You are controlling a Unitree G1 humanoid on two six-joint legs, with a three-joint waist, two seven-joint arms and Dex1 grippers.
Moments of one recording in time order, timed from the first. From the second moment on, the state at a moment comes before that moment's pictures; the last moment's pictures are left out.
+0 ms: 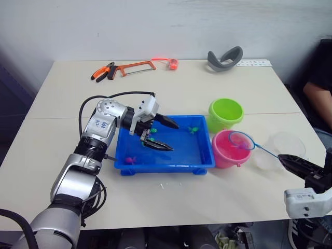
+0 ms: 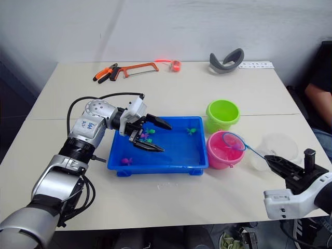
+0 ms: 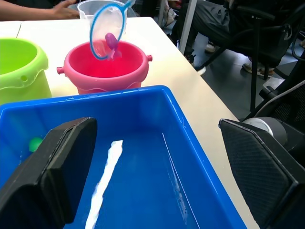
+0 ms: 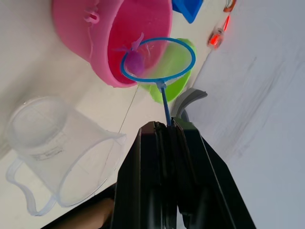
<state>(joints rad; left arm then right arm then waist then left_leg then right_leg) -0.96 0.43 -0.23 0.56 -0.27 0.12 -1.50 0.53 -0.91 -0.86 -0.64 -0.46 -0.55 0.72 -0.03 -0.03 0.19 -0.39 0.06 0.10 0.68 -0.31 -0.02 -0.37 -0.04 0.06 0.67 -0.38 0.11</state>
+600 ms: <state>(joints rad) -0.93 0.53 -0.23 0.57 -0.24 0.10 -1.50 0.31 -0.91 -0.72 -0.71 0.17 0.12 0.82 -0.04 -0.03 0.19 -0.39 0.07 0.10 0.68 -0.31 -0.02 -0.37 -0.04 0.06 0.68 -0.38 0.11</state>
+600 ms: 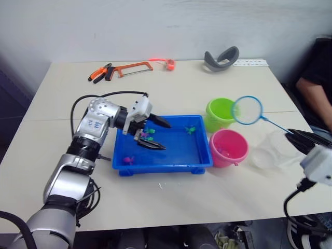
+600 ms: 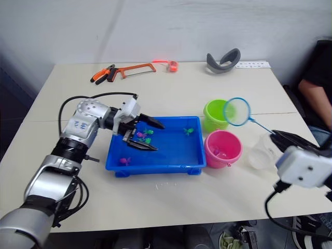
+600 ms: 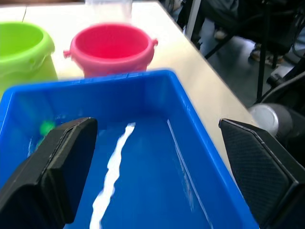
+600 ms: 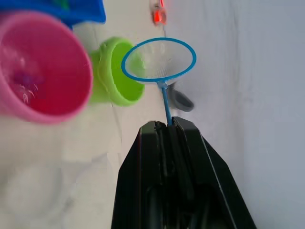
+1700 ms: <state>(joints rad) -0.45 1.02 0.03 0.08 -0.31 0.37 -1.40 -0.55 -0.62 0.31 -0.19 0.10 0.25 0.91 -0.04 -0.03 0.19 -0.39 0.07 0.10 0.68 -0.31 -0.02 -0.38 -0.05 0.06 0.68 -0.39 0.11</state>
